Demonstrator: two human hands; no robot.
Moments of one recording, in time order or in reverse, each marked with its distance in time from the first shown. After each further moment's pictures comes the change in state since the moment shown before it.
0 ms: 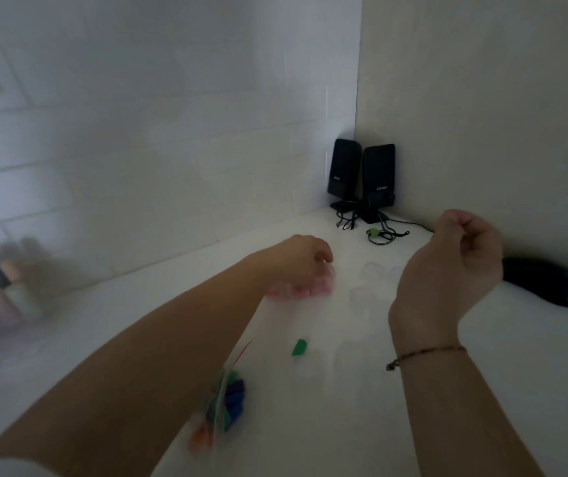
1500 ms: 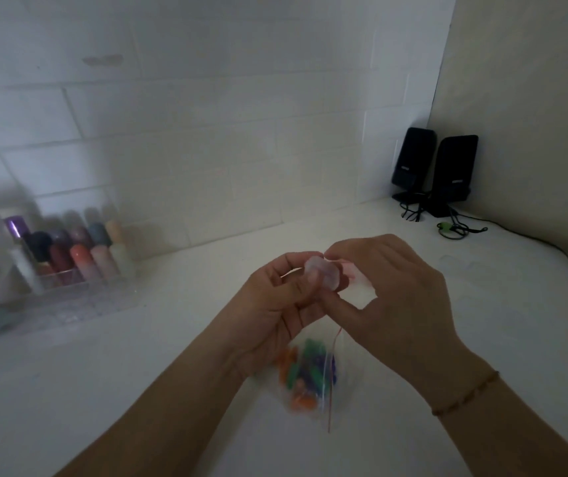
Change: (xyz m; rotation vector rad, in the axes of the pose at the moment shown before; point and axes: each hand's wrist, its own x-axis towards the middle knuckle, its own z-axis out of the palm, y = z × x) left_hand -0.169 -0.069 0.003 -1.544 0.189 0.186; right_hand -0.109 -0.006 0.002 -0.511 -1.072 -0.975
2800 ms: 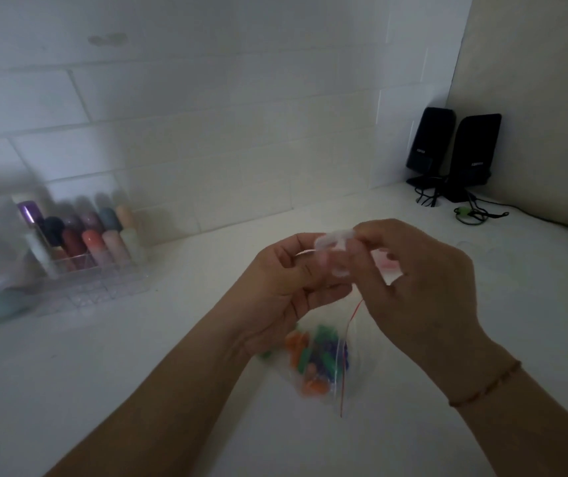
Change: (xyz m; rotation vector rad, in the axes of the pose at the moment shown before) left_hand -0.001 0.007 0.000 0.113 -0.033 0.020; right_hand 0.001 -0.004 -0.002 0.058 0.061 0.126
